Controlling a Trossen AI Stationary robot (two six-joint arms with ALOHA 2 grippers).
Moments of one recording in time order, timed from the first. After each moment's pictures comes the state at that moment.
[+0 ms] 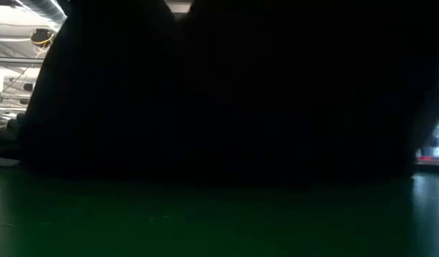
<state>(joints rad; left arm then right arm) -0.65 1.20 0.87 -0.30 -0.63 -0.69 0.80 1.46 1.13 -0.37 0.07 1.15</state>
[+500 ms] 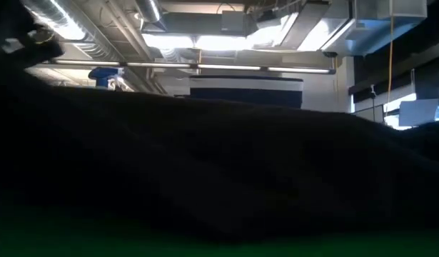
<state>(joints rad) -0.70 1.43 0.87 -0.43 -0.19 -0.86 0.81 1.61 0.94 -0.59 -0.12 1.43</state>
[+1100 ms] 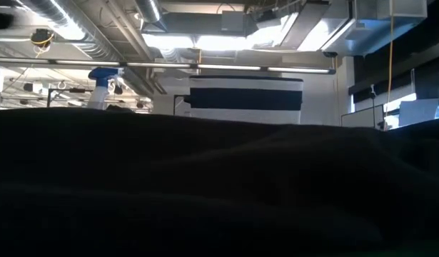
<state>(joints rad) -0.69 1.41 0.95 -0.42 0.10 -0.90 0.73 1.58 1.10 -0.51 -0.15 1.19</state>
